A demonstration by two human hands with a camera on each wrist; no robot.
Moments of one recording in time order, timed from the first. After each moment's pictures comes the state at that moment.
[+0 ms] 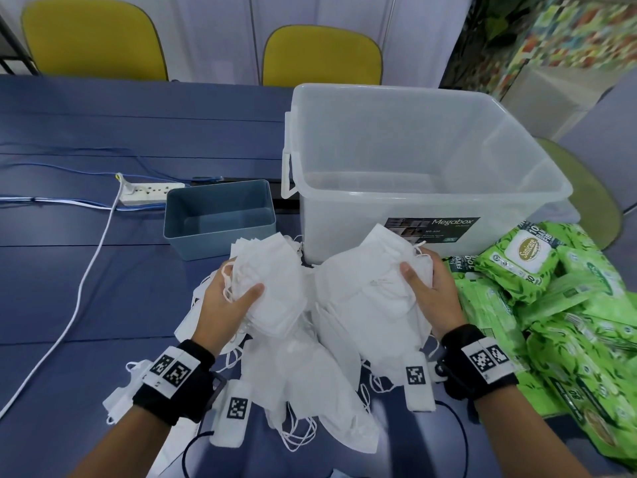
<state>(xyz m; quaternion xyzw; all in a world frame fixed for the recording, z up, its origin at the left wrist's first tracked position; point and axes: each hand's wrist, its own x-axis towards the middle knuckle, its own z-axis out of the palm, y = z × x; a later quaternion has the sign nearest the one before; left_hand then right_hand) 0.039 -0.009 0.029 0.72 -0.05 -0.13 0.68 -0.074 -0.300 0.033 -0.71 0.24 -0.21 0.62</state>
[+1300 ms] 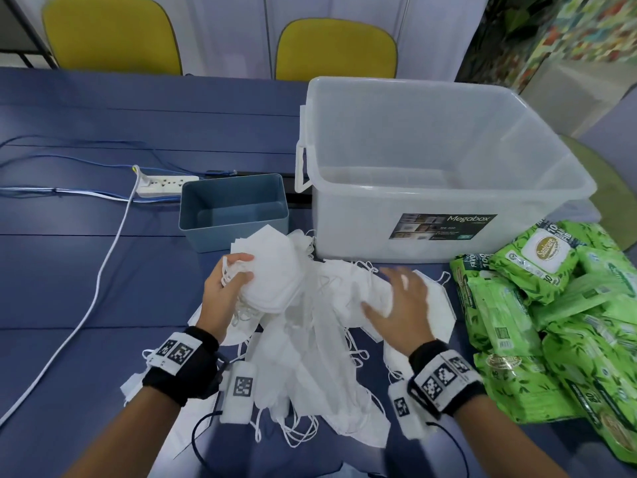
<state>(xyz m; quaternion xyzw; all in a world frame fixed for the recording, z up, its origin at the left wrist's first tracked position) 0.053 0.006 0.017 0.68 -0.04 -0.12 0.72 -0.076 -0.246 0.001 -0.93 0.24 -0.05 0.28</state>
